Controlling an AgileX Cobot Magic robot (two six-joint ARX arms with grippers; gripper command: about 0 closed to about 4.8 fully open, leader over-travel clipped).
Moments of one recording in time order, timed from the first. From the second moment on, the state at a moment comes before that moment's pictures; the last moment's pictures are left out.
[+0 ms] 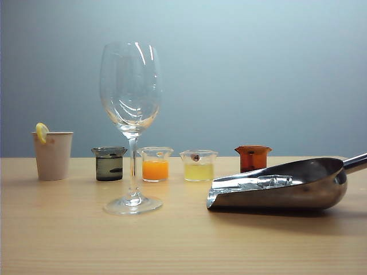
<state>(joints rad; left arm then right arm) -0.60 0.67 0.86 -0.58 0.11 0.00 0.47 0.61 0.09 0.18 0.44 1.31</state>
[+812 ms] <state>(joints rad) -0.60 0.67 0.86 -0.60 0.11 0.00 0.37 1.29 0.09 0.89 0.44 1.32</state>
